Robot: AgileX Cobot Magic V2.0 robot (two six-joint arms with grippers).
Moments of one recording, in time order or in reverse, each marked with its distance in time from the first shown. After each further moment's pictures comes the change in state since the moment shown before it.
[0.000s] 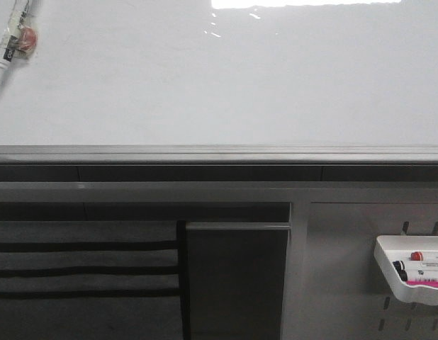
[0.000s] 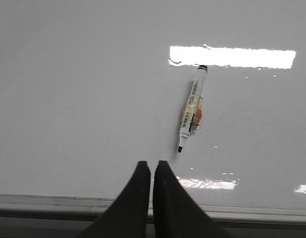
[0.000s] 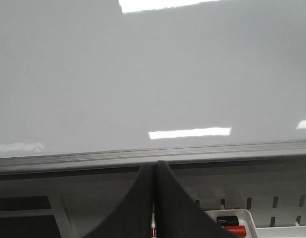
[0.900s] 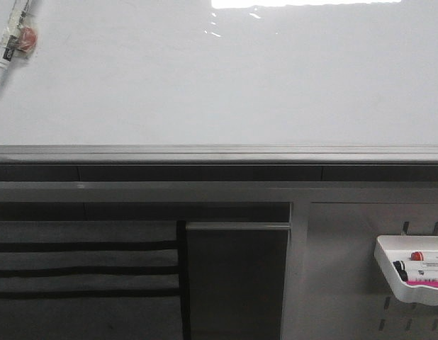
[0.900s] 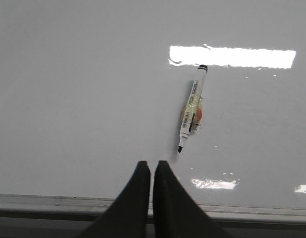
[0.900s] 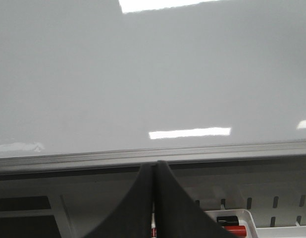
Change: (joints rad) left arm 0.000 0.000 0.000 0.000 0.000 0.000; right arm 0.000 0.000 0.000 0.000 0.000 0.000
